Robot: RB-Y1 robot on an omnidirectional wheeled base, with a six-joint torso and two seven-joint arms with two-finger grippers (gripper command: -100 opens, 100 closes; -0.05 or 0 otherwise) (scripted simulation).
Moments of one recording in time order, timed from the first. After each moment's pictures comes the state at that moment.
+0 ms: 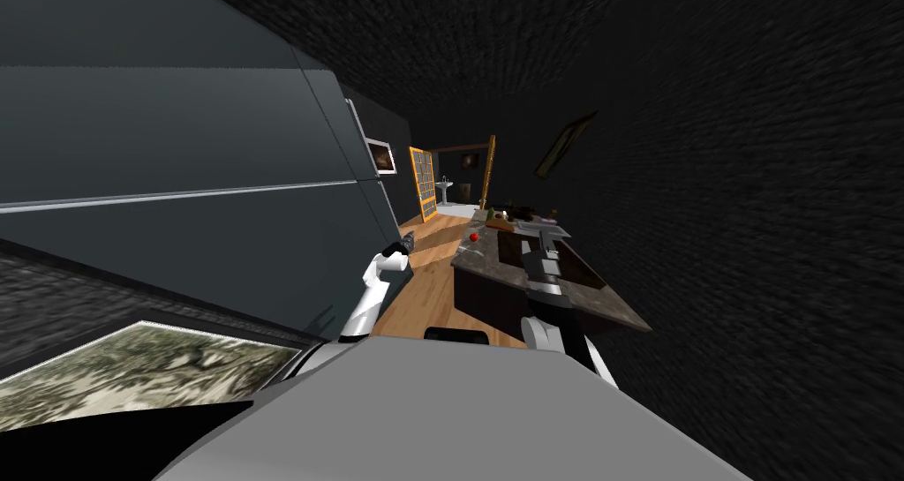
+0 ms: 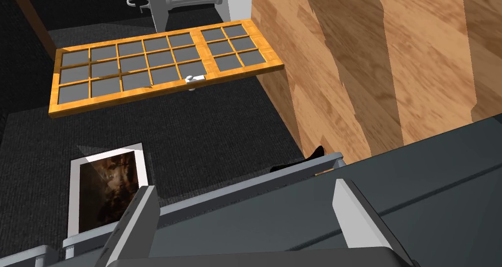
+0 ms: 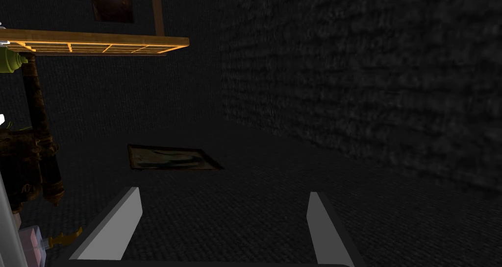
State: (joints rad) left arm -0.21 0.23 0.11 -1.66 0.08 0.61 0.03; right arm 0.52 0.03 0.04 -2.27 0.06 -0.38 -0.02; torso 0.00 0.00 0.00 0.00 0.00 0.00
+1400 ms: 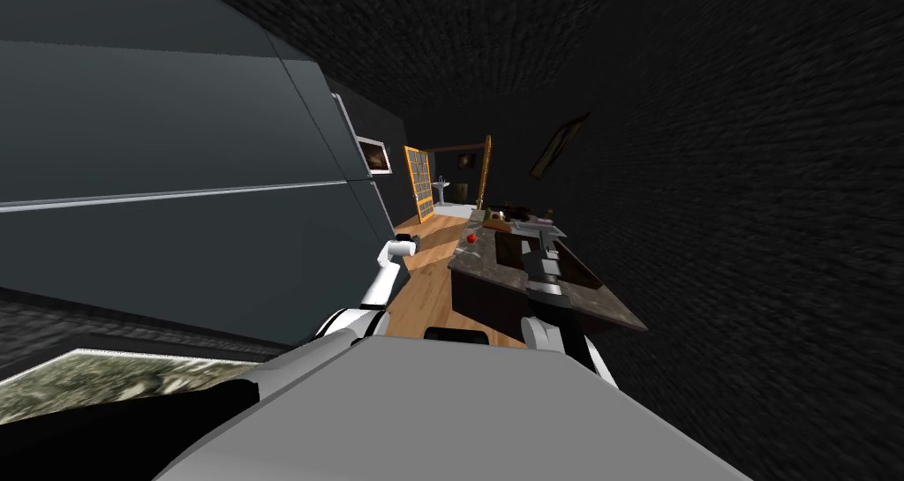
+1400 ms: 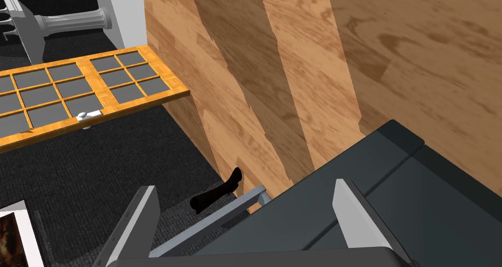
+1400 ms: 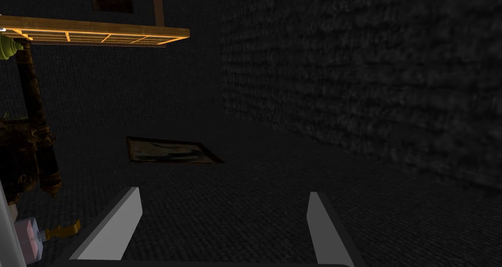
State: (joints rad) left arm -0.44 0.22 0.12 -1.43 0.08 0.96 0.05; right arm 0.52 0.03 0.04 -2.27 0.06 -0.38 -0.02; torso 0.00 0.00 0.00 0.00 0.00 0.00
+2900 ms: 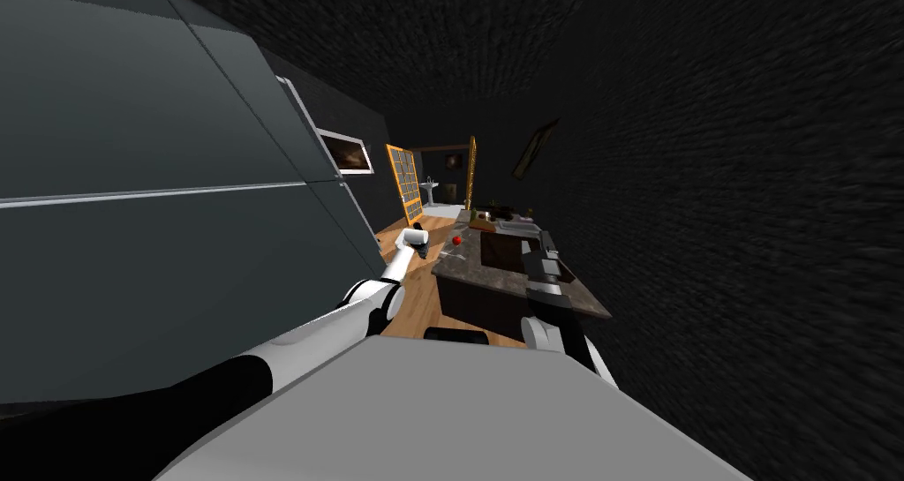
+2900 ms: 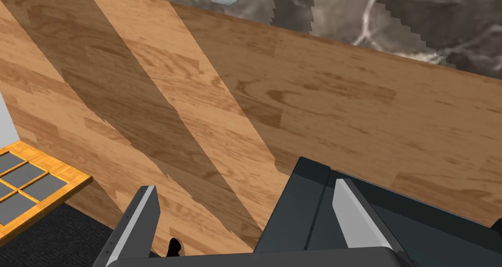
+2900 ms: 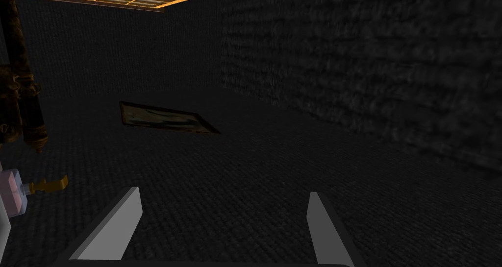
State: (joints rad) left arm -0.72 0.17 0.10 -1.14 0.06 1.37 0.04; right arm 0.52 0.03 0.04 -2.27 0.06 -0.38 -0.02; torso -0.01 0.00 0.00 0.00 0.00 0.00
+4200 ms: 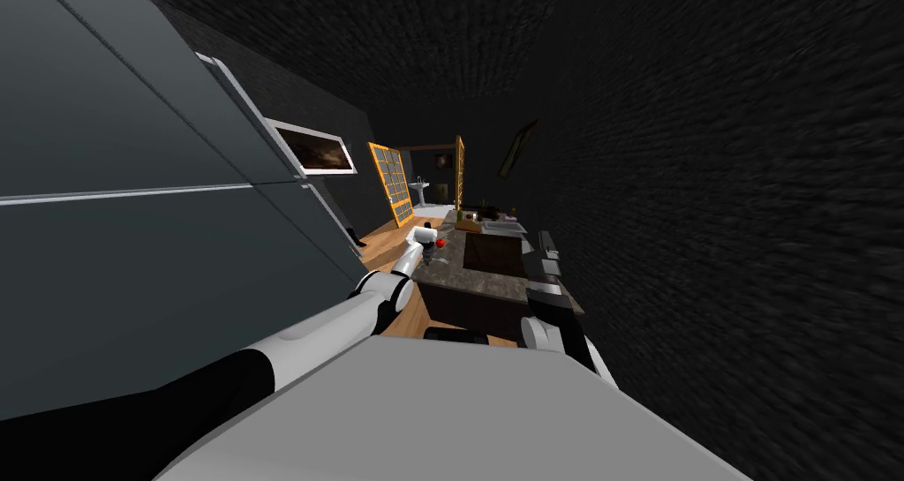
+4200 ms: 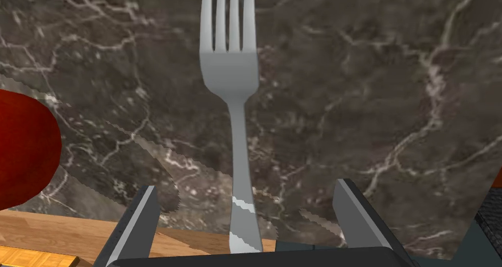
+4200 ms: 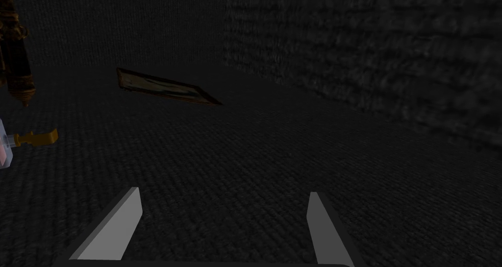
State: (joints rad) left arm -0.83 0.10 0.09 -0.98 0.03 1.55 -0.03; right arm 0.52 0.03 0.04 -2.27 0.06 -0.38 -0.02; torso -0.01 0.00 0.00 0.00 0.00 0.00
